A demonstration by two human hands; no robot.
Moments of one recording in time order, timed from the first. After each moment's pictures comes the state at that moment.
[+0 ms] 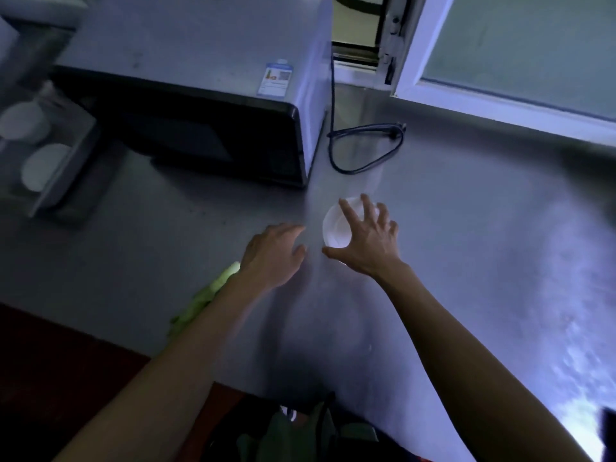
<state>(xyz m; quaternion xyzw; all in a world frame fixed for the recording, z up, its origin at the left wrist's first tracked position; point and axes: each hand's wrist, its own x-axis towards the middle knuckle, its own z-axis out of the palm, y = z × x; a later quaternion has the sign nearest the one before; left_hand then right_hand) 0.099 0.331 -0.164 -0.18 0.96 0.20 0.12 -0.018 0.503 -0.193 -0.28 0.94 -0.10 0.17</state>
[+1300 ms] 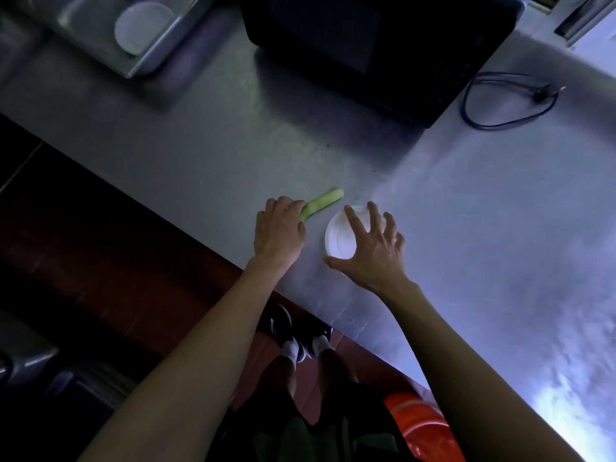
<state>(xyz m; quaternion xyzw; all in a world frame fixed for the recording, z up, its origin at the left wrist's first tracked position) 0.281 0.247 -0.243 -0.36 0.91 0.18 0.04 0.179 0.410 -0.224 -0.37 0.90 -0.05 0.23</state>
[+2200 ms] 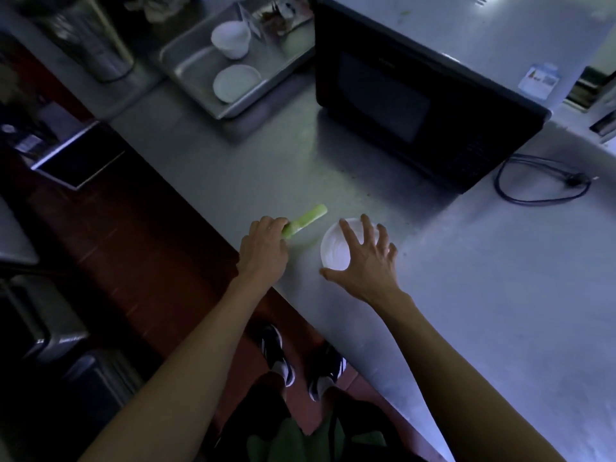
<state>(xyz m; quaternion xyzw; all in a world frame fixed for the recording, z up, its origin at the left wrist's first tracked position) 0.349 0.201 -0.178 -0.47 0.86 0.19 -0.01 0.191 0.339 -0.188 -0.47 0.86 -0.07 0.20</state>
